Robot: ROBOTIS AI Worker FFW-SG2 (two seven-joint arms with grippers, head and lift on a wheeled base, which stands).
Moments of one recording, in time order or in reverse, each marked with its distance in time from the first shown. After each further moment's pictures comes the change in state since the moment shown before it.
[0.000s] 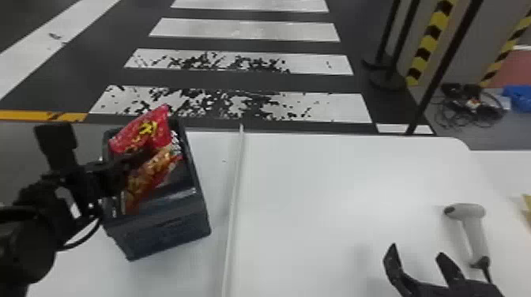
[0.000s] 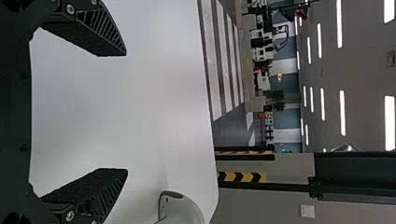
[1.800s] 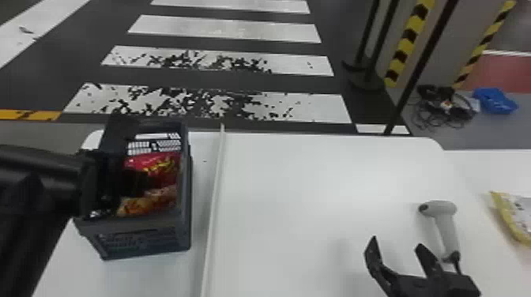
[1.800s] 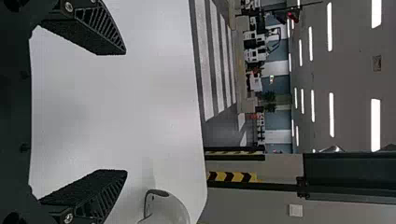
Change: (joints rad) left arm -0.312 0.051 -0.349 0.193 -0.280 0.495 0.032; right arm -0.006 -0.008 -0.004 -0.002 0.008 -0.028 0.002
